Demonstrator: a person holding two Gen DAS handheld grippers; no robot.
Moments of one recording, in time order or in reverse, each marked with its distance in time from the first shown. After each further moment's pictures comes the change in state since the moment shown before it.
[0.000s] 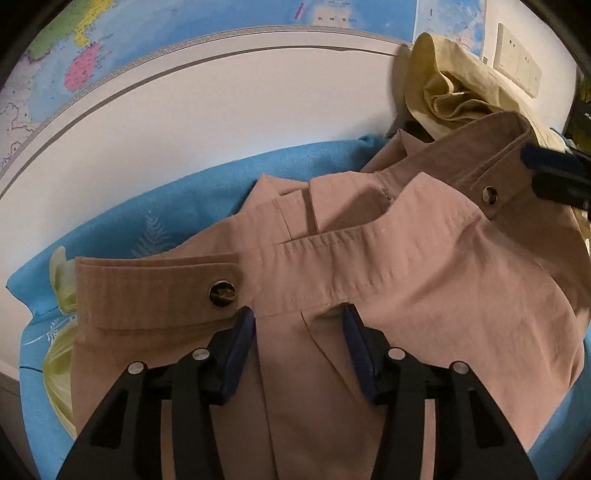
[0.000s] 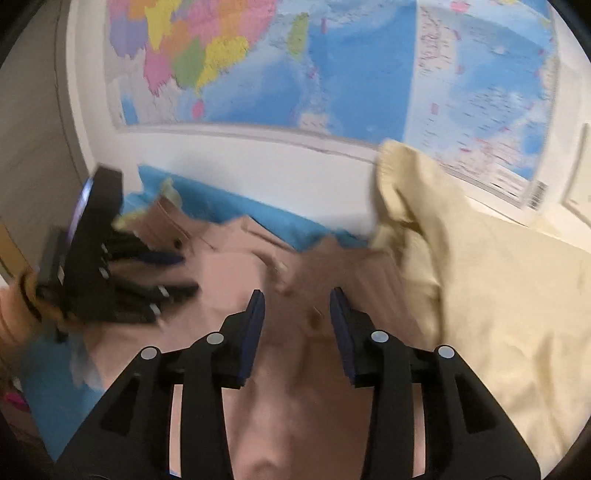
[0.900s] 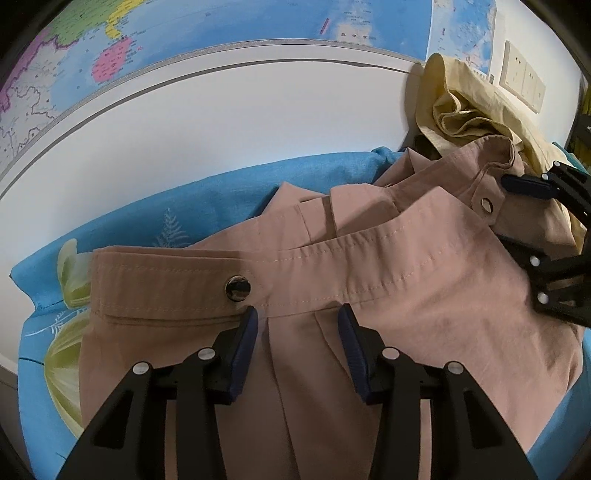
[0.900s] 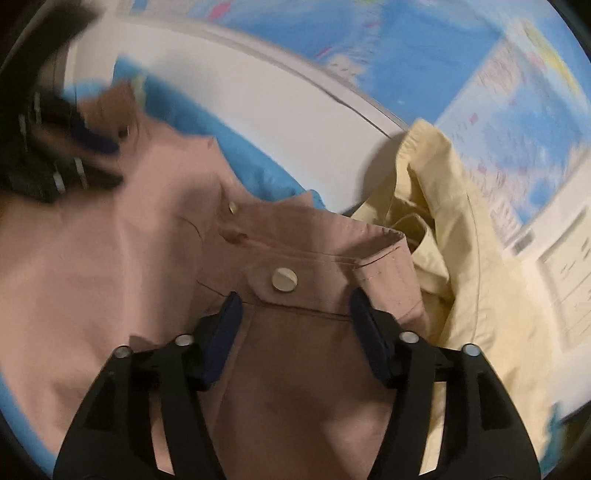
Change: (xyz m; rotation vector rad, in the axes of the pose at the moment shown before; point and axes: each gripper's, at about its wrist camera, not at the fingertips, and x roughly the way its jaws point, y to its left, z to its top) left arm -0.015 0.006 -0.013 -0.036 -0.041 -0.003; right arm 0.047 0.033 -0.032 -0.377 0.087 -0.351
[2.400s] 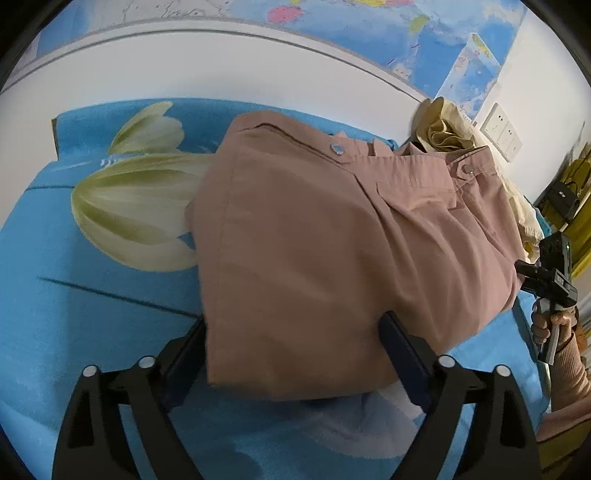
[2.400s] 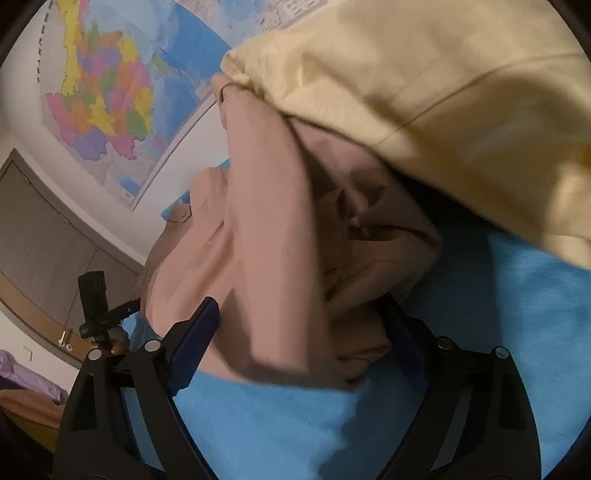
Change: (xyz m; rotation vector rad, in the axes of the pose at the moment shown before) left arm -0.067 0.070 -0.130 -0.245 -0.038 -0.198; right arm -0.045 -0.073 -0.184 0.984 -0.040 0.740
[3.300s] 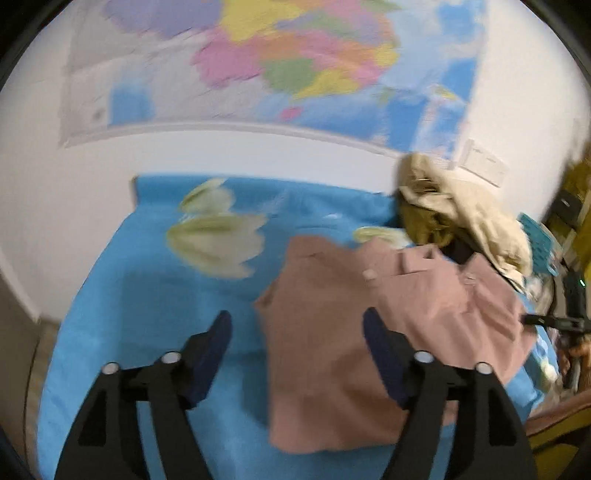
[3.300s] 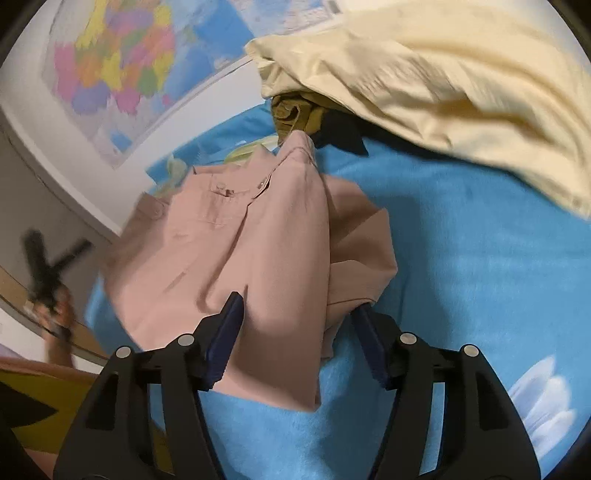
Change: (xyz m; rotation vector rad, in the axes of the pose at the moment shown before) left arm -0.140 -0.045 -0.037 0.061 -0.194 0.124; right arm -0.100 0.056 -0.075 -0.089 0.068 -0.240
